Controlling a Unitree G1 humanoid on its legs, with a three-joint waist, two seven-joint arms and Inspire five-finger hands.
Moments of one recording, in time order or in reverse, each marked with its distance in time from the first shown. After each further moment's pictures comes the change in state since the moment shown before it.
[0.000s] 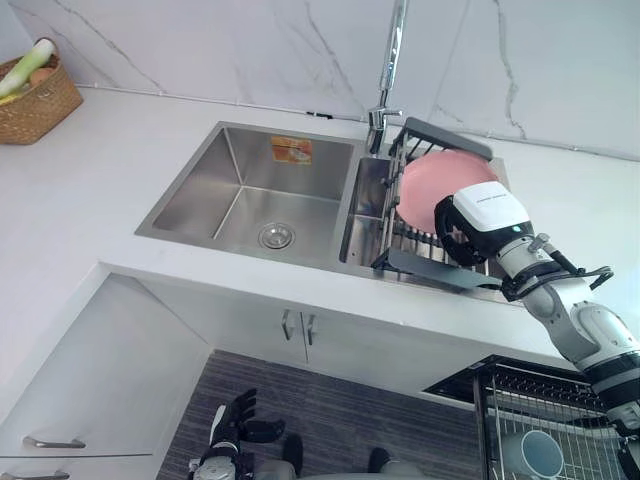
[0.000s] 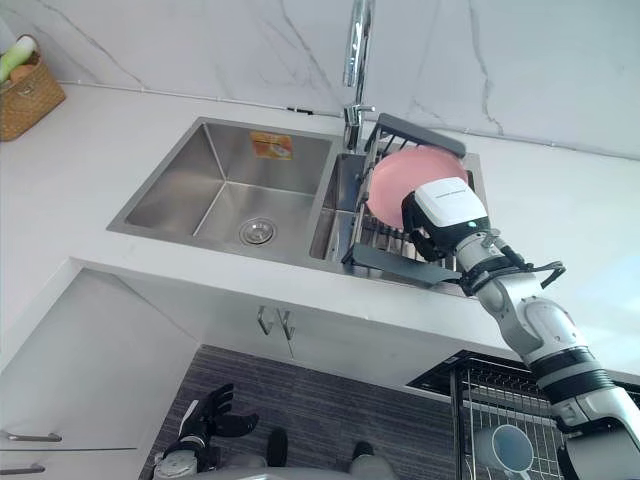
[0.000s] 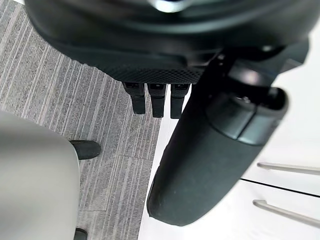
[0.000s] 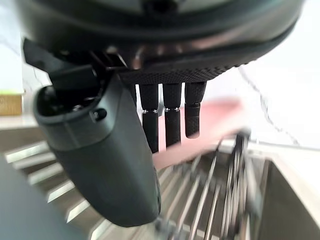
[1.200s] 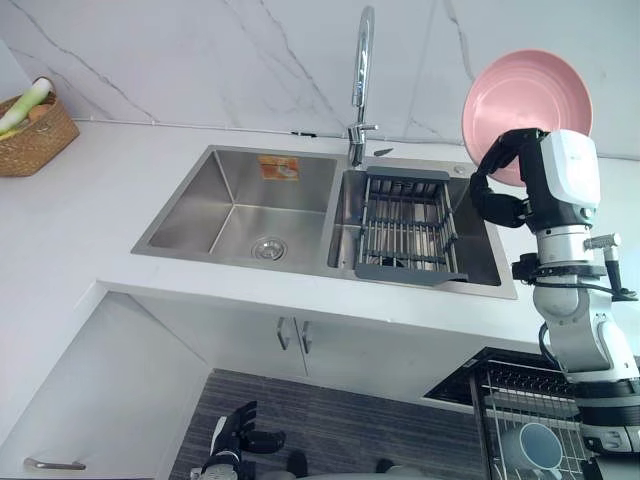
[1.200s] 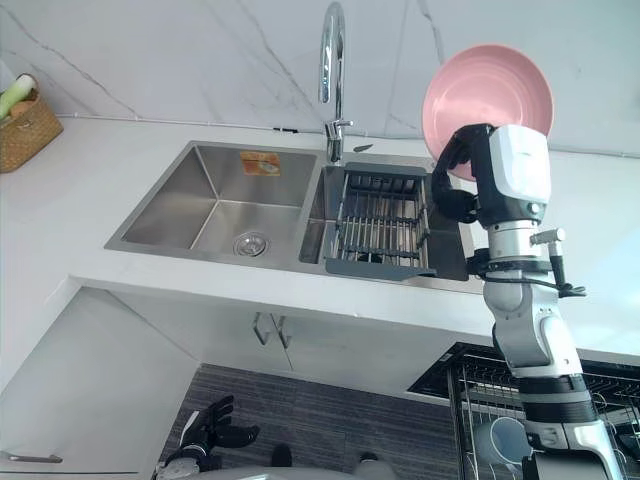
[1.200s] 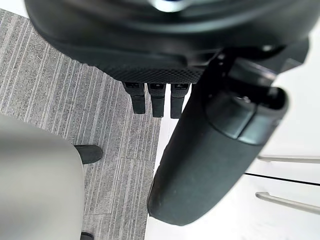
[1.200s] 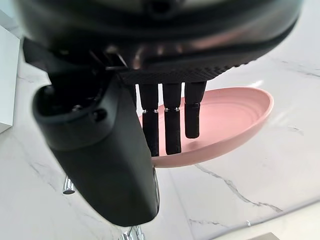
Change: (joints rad) left arm 0.002 -0.008 -0.004 0.028 0.008 0.026 0.018; right arm 0.135 0.249 -0.292 -0.142 0.150 0.061 -0.127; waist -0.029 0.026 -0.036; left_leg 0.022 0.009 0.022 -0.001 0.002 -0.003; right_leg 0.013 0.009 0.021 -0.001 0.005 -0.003
